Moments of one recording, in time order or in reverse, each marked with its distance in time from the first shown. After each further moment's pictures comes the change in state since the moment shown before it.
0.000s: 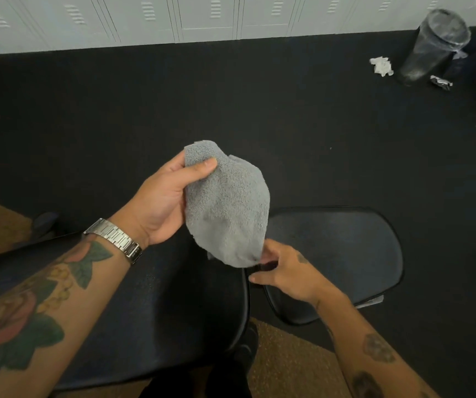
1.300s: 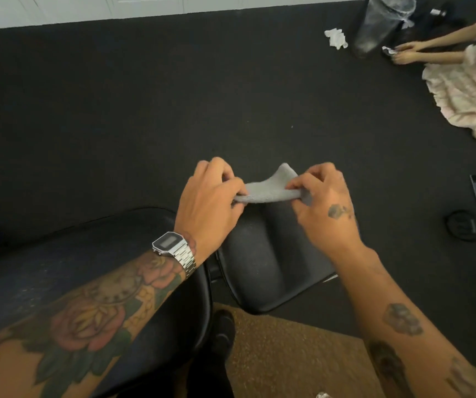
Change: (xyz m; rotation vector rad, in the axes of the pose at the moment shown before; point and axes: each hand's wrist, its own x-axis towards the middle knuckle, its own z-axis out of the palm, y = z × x) left_hand 0.058 -0.096 0.085 1.414 0.147 0.606; right_hand -0.015 0.021 -0.105 -0.603 0.883 -0.252
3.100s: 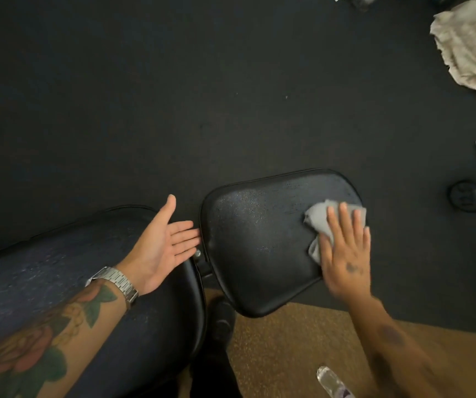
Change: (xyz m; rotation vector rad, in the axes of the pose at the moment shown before) left_hand -0.036 -0.074 0.042 -1.336 -0.485 -1.304; right_hand -0.106 0.136 0.078 -0.248 -0.148 0.267
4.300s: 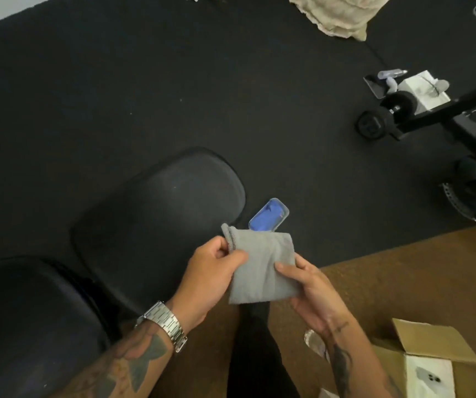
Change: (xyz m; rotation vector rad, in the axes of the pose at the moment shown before) left_hand -0.029 -0.133 0.228 0.765 -0.217 0.248; right_hand -0.133 0.071 -0.077 1.882 -0.267 0.861
